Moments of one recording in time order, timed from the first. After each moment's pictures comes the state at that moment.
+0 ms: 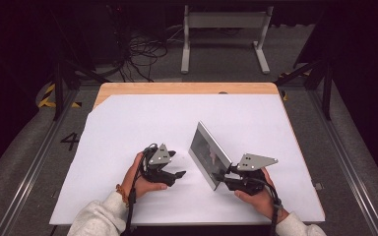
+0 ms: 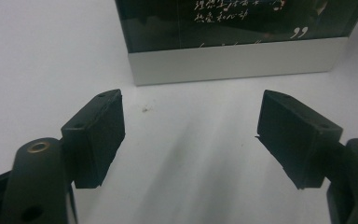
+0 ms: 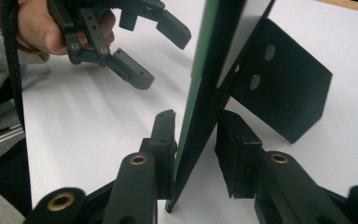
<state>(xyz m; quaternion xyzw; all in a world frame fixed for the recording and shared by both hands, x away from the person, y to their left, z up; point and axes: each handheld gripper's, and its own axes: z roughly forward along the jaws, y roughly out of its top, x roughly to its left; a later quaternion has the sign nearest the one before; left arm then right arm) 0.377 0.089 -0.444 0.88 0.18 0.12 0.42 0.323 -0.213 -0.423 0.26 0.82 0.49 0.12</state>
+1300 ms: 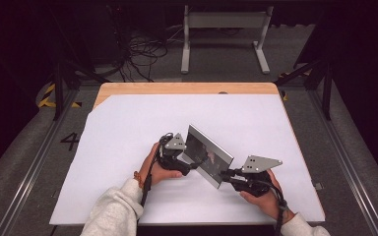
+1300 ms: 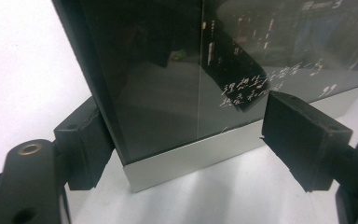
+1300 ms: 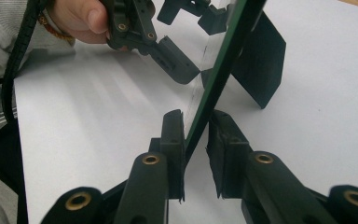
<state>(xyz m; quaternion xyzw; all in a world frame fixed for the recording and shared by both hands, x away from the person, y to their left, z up) 0.415 0.053 -0.449 0.88 0.18 0.06 0.44 0.319 -0.226 -0.424 0.26 0.83 0.47 0.13</state>
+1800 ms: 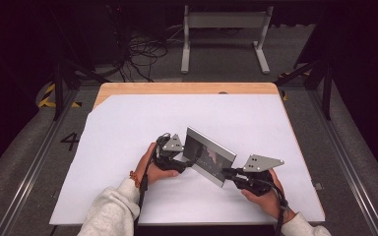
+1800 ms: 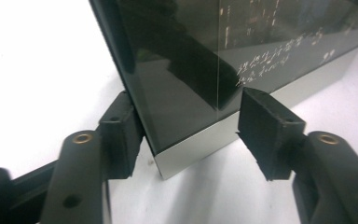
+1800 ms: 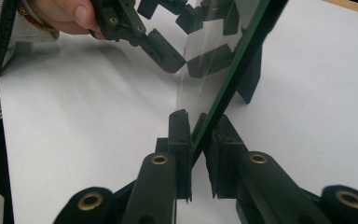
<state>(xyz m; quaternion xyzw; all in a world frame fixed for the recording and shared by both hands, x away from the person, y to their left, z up) 0.411 0.065 -0.444 0.89 0.16 0.08 0.42 0.319 -0.229 -0.422 0.27 0.83 0.46 0.14</state>
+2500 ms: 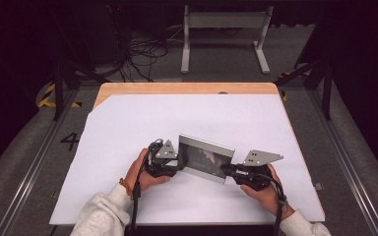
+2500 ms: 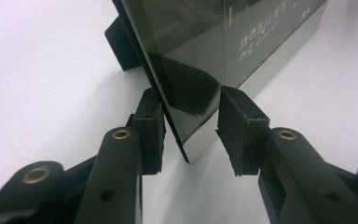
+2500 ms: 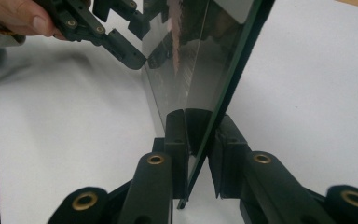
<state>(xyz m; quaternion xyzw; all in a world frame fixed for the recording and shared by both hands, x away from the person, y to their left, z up) 0.385 0.083 -0.437 0.90 0.17 0.10 0.39 0.332 -0.231 -0.422 0.28 0.83 0.47 0.13</state>
